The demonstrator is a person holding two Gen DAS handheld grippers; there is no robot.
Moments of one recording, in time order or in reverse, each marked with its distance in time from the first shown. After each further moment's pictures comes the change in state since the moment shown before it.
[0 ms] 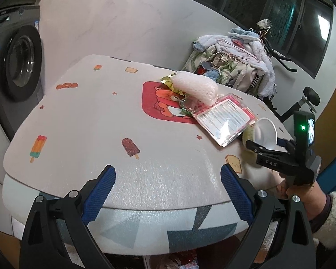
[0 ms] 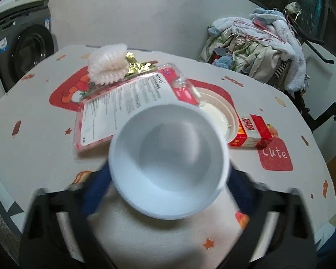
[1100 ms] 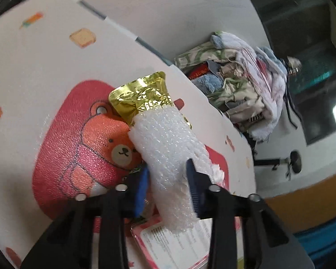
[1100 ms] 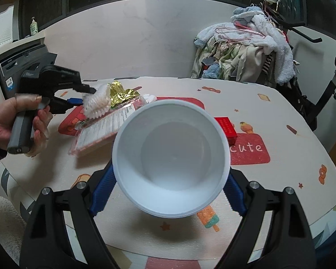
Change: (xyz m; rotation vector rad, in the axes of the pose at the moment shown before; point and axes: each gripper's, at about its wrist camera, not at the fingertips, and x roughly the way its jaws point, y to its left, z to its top) left arm 0.215 -0.019 0.160 -0.421 0.211 -0.214; right arm -0.057 -0.076 -0.016 0.144 -0.124 0.086
